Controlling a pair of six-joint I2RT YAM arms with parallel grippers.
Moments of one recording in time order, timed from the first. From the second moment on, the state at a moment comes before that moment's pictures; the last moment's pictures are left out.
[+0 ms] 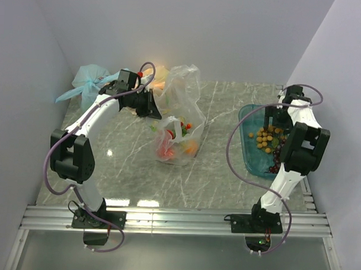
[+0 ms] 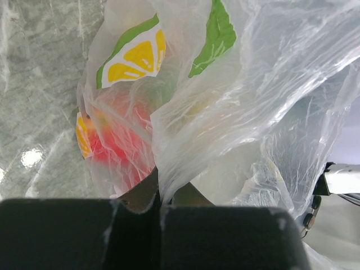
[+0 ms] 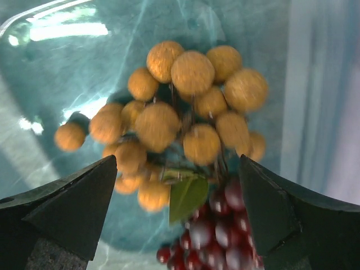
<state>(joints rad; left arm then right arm) -0.28 1.74 1.53 -0.68 0.59 -0.35 -0.30 1.94 1.57 -0.83 0.00 -0.13</state>
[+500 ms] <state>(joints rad) -0.28 1.76 1.55 -0.69 0.59 -0.35 -0.31 2.07 1.63 -0.87 -0.19 -0.15</state>
